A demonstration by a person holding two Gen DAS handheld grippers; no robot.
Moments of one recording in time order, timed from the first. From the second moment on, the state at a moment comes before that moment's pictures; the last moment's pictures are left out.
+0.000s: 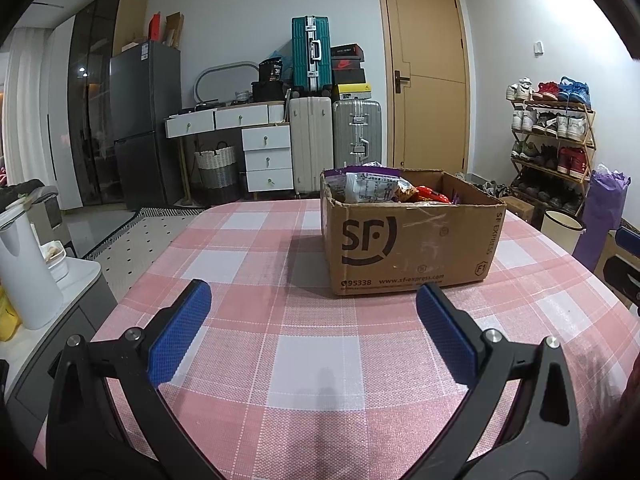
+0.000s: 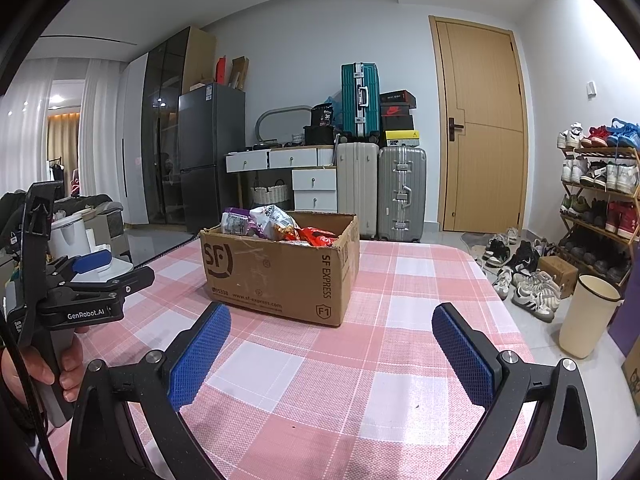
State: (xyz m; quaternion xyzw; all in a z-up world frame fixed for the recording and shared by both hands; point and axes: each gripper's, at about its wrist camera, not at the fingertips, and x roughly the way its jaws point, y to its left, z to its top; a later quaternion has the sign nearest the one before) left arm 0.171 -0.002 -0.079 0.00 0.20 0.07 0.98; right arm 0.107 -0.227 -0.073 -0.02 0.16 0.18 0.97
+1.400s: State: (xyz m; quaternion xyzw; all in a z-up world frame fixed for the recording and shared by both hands) left arm 0.176 -0.001 -0.083 0.00 0.20 0.08 0.98; right arm 0.107 -0.228 -0.073 -0.01 0.16 0.18 0.97
